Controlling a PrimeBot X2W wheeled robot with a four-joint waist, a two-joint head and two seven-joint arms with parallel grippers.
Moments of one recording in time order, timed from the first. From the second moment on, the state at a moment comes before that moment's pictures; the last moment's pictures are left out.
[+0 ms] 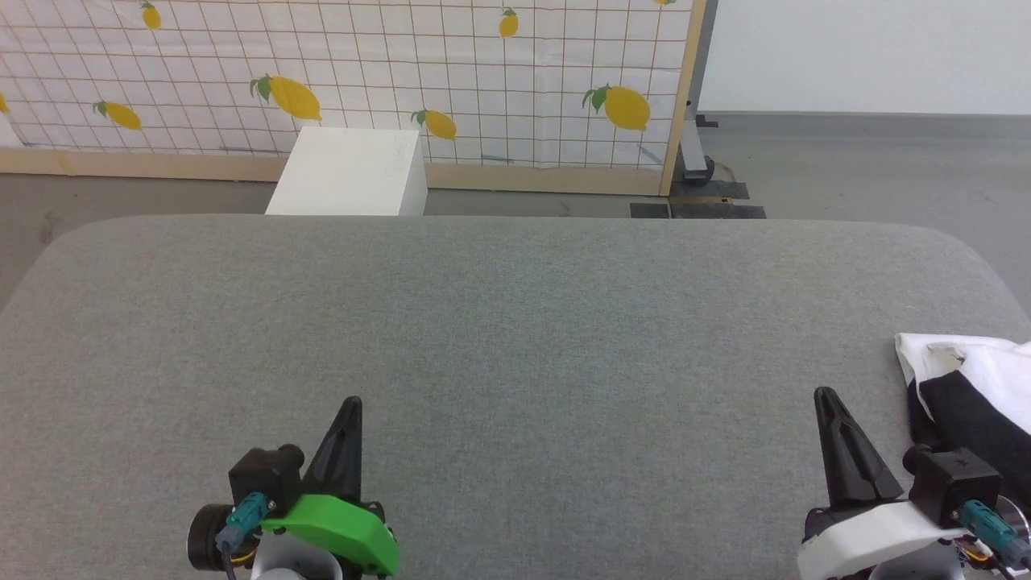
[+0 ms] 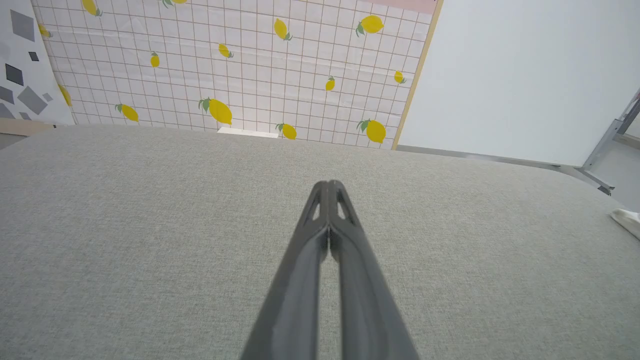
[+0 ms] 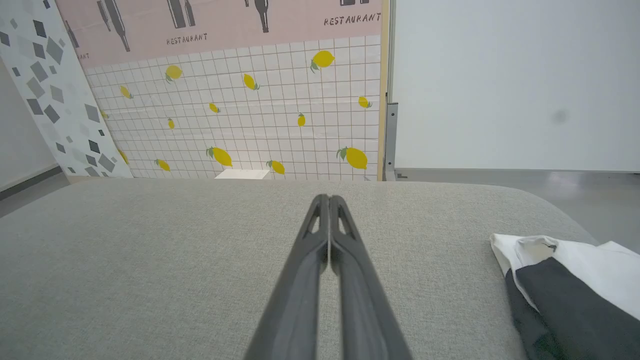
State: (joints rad) left arm -0.06 0.06 -0.08 0.30 -0.21 -0.11 -0.26; right arm 0.08 -0.05 -0.03 0.04 0.14 0.13 -0.14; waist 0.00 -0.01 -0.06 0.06
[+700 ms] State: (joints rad) left arm -0.06 0.06 -0.07 0.27 -0.20 -0.10 -0.22; right arm 0.08 -0.05 -0.03 0.04 0.12 0.13 -0.12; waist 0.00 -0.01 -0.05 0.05
